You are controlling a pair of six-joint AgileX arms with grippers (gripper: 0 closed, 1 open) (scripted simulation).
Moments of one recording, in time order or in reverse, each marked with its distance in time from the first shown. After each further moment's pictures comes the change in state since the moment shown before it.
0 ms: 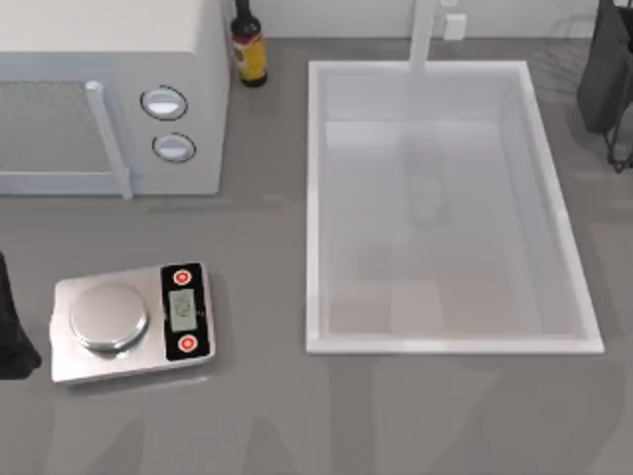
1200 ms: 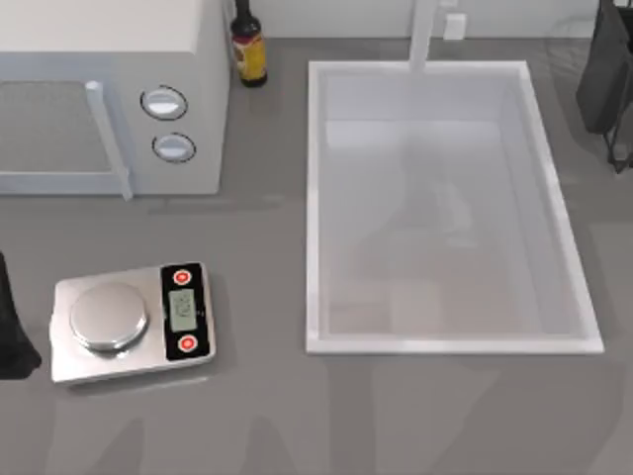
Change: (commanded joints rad) left arm 0.000 0.000 0.000 0.000 0.000 0.000; right arm 0.001 0.002 -0.002 0.003 0.001 0.000
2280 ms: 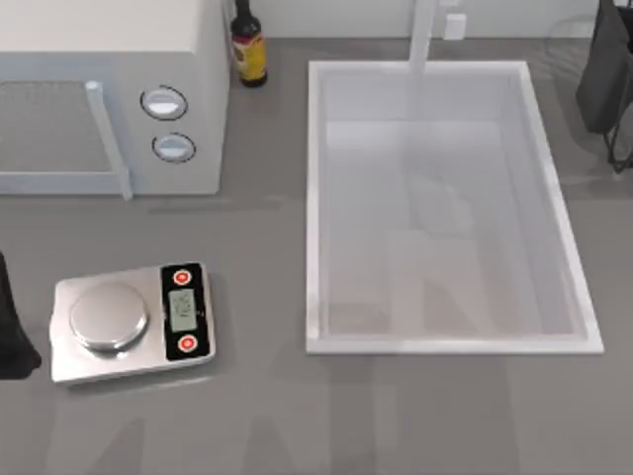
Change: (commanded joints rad) left arm 0.000 0.000 0.000 0.000 0.000 0.000; right arm 0.085 -0.572 -0.314 -0.264 0.100 -0.005
